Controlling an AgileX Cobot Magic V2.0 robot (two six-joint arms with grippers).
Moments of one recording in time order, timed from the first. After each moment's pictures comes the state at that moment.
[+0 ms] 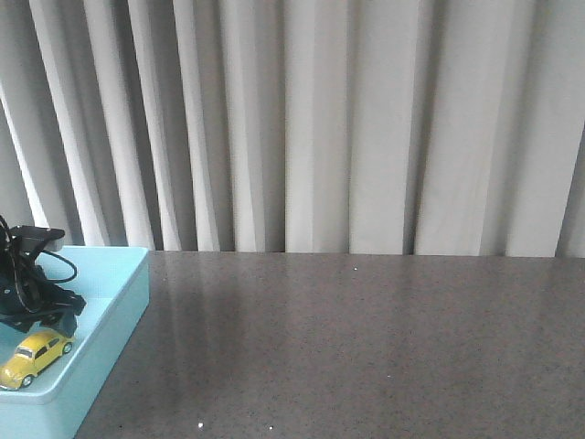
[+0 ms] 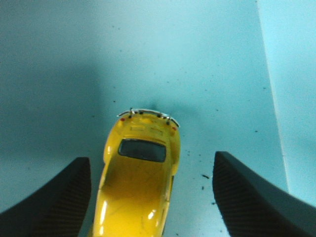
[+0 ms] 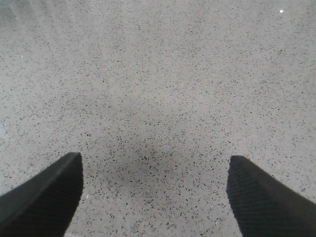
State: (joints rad) left arm 0.16 2.26 -2.15 -0.16 1.19 0.28; right arm 0.14 0.66 -0.76 0.02 0.87 -0.01
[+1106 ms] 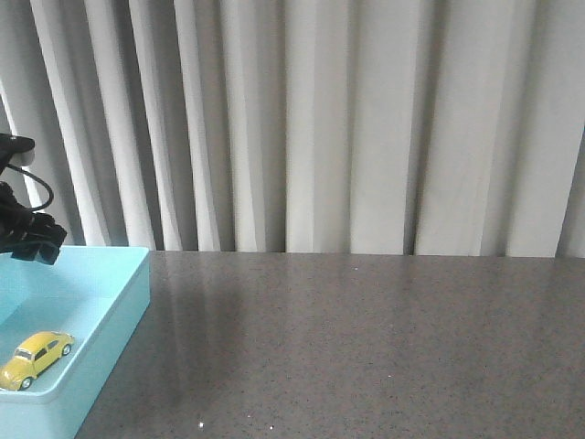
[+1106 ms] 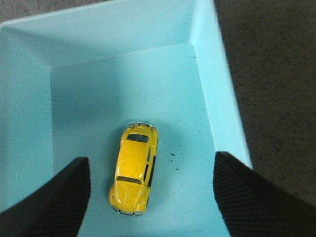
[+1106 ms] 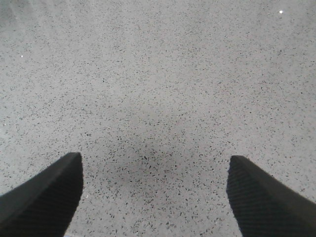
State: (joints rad) left arm 0.09 1.83 -1.96 -0.08 1.13 0.23; right arm 0.14 0.66 -0.76 0.02 0.87 -0.01
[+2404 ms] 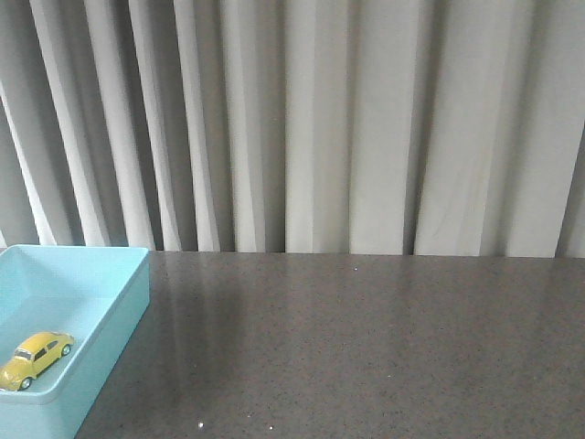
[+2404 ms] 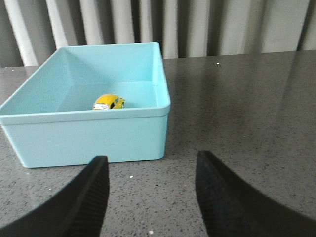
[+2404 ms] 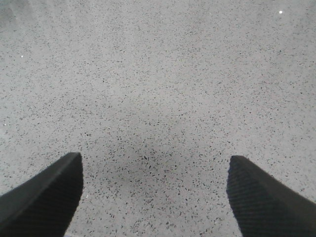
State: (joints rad) left arm -0.05 0.14 -0.35 -0.02 0.50 -0.03; right arm 0.14 0.66 -0.76 0.01 0.87 -0.01
